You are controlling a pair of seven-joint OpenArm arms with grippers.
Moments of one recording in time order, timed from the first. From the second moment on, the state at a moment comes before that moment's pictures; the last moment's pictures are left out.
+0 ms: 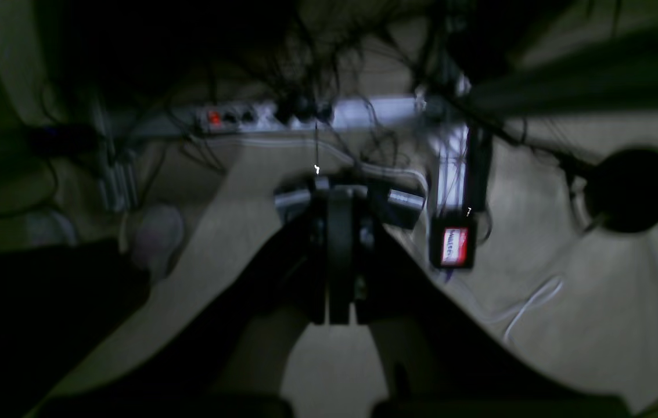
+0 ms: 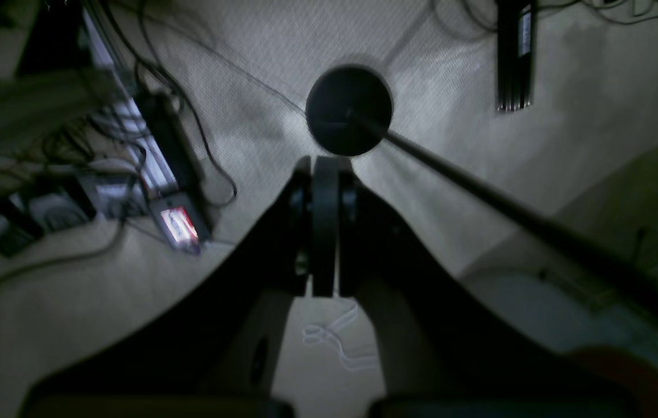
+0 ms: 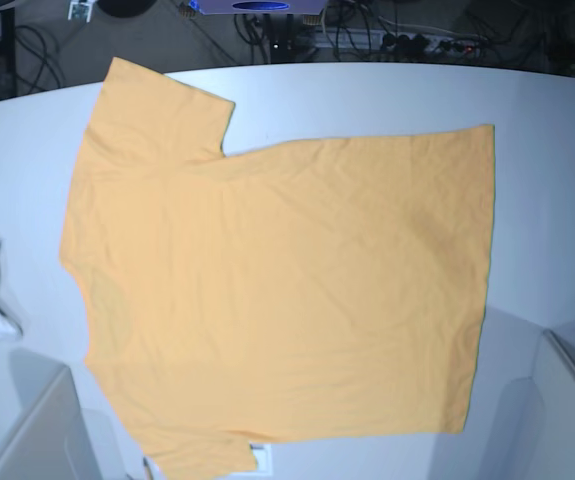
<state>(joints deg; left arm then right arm) 65.0 -19.2 -0.3 89.5 -18.2 1.1 -0.5 -52.5 -5.0 25.6 93.2 -2.0 4.4 -22.3</state>
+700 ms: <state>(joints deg) 67.9 -11.1 -20.8 112.8 -16.8 0.3 0.4 -37.7 -5.5 27.8 114.9 17.8 4.2 -33.0</state>
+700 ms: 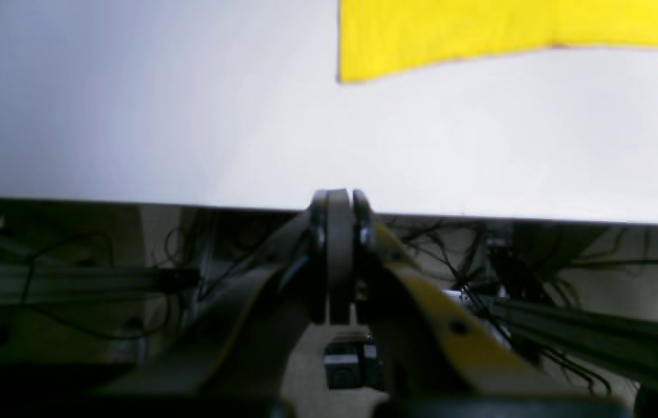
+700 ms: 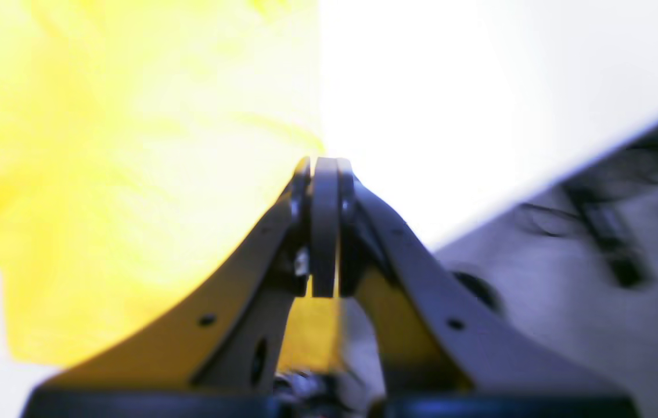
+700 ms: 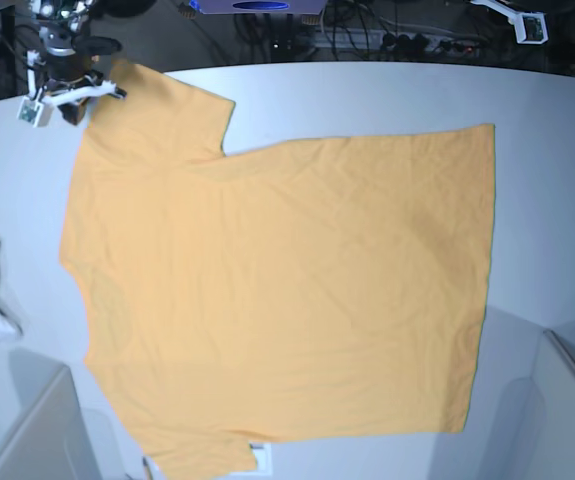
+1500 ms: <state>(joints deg) 59.1 -11.7 -29.5 110.5 -38.1 -8.4 1.0 -22.1 5.9 38.5 92.4 47.7 7.3 -48.5</state>
